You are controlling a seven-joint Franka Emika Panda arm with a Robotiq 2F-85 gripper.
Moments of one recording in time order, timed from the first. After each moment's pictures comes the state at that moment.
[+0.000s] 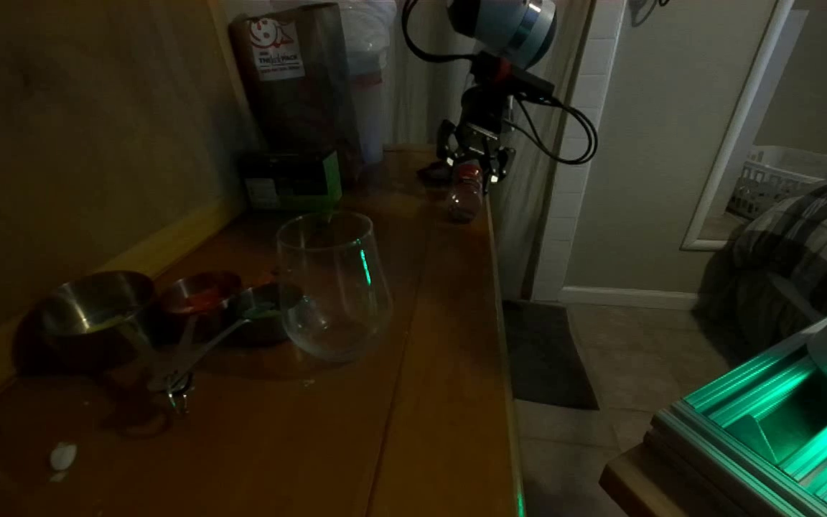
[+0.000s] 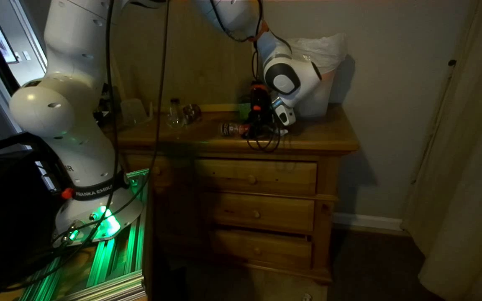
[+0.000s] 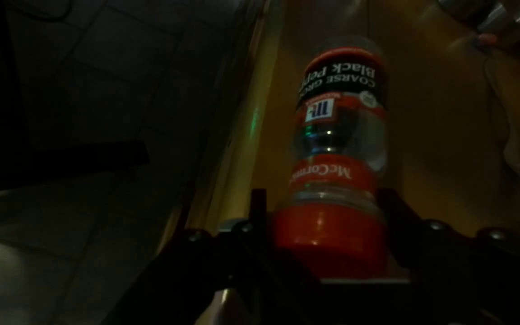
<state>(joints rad) 0.01 0.58 0.10 -1.83 0.57 1.73 0.06</state>
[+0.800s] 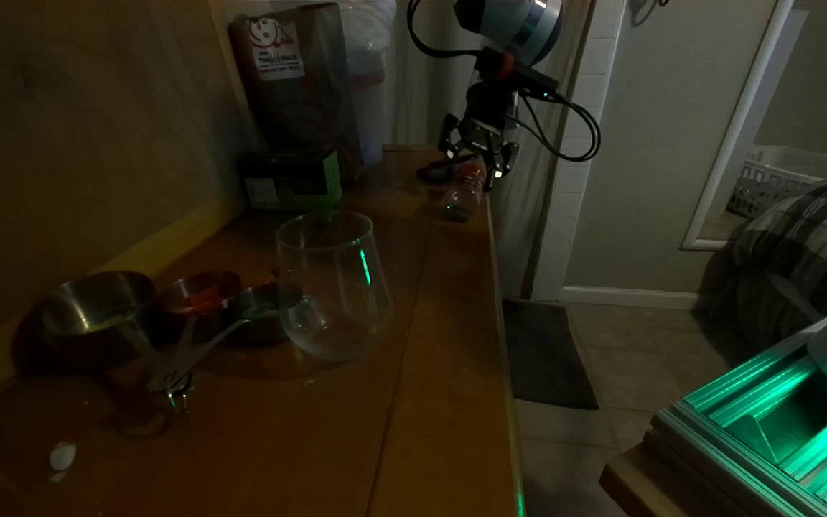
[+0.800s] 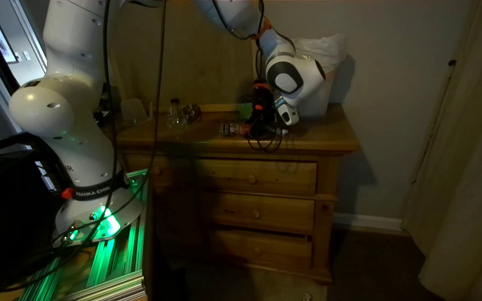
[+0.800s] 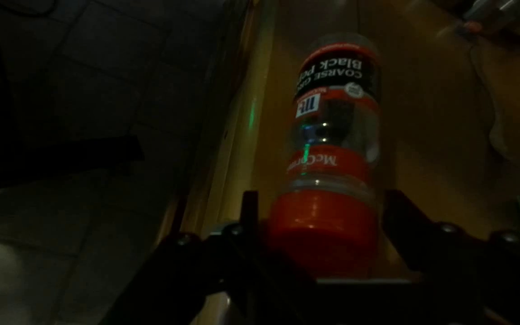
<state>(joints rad) 0.00 0.57 0.08 -1.83 0.59 1.74 0.06</state>
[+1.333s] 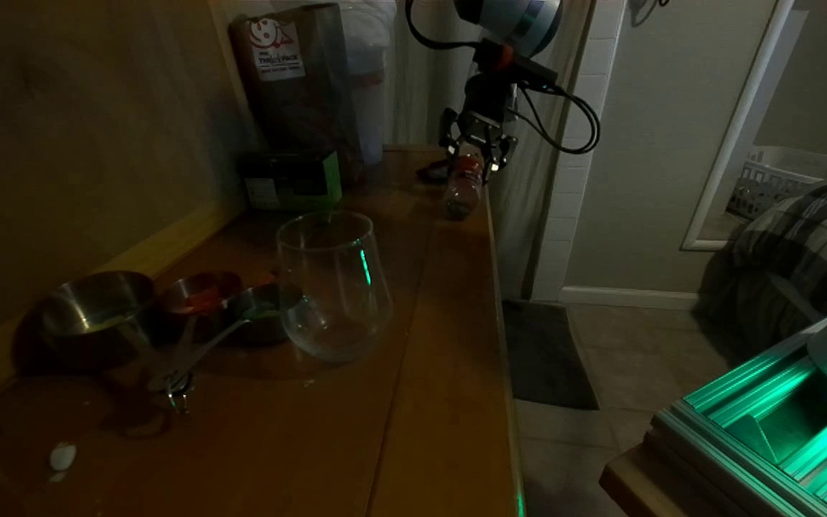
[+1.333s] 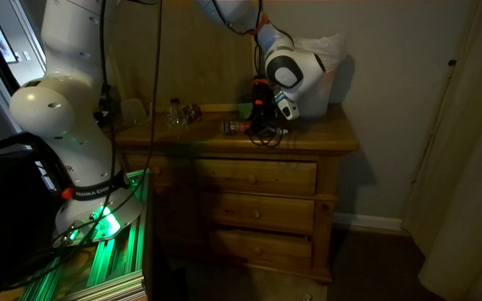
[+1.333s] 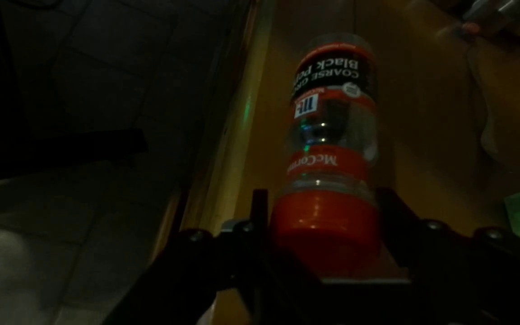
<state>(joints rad) 0.01 0.54 0.08 -1.83 0.57 1.73 0.07</state>
